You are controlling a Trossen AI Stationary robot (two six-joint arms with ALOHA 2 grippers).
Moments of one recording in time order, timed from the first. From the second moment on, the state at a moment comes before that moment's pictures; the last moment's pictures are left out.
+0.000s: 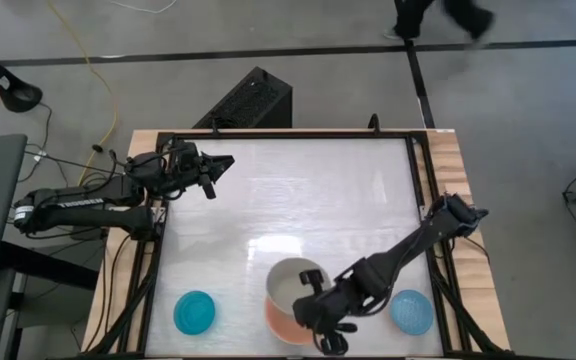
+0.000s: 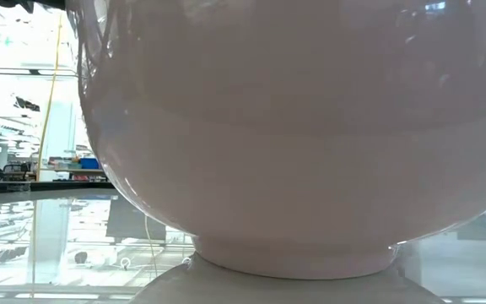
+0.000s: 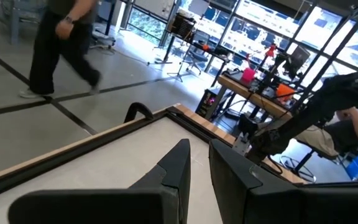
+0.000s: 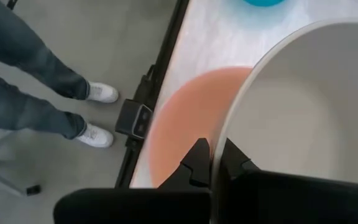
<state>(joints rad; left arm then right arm) 0.23 0.71 0.60 0.17 -0.24 -0.40 0.61 1.91 1.85 -0.82 0.08 0.32</state>
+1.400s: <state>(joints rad) 0.23 0.71 0.60 0.17 -0.19 -0.41 0.66 2.04 1.89 -0.75 0.19 0.54</state>
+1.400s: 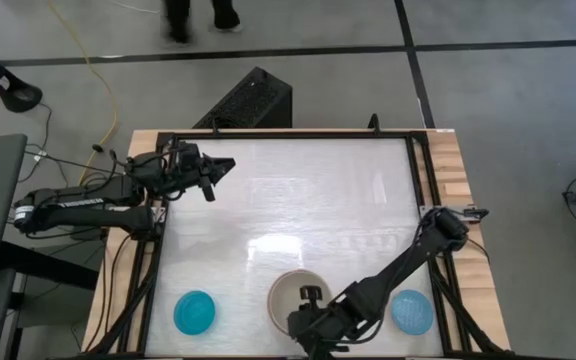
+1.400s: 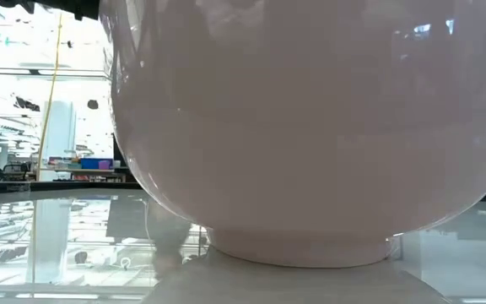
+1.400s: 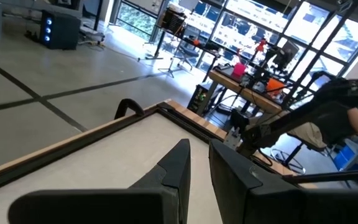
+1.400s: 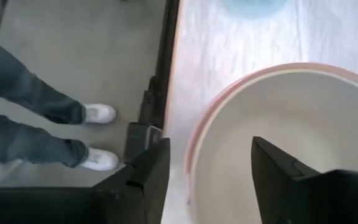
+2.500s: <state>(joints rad) -0.16 0.72 0.59 -0.52 0.41 -0.59 0.73 1.68 1.84 -1.57 0.75 1.14</state>
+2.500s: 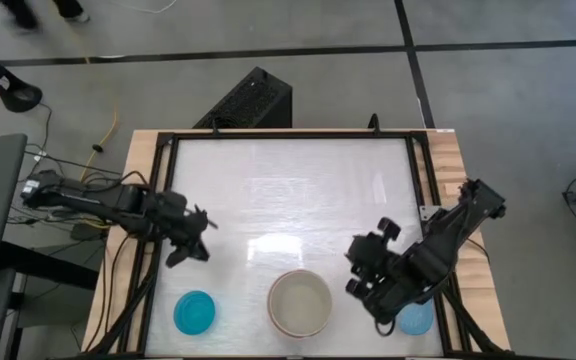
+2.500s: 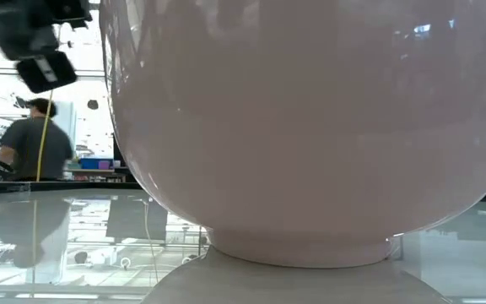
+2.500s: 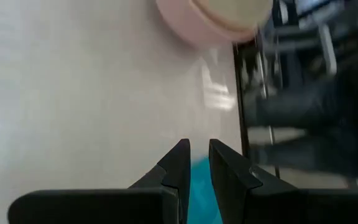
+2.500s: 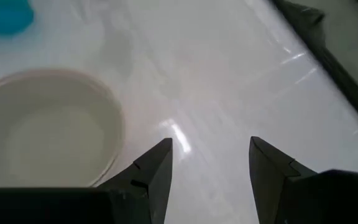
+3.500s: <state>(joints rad) -0.55 1.21 0.59 -0.30 0.31 -0.73 0.72 1.29 1.36 -1.41 0.77 1.27</state>
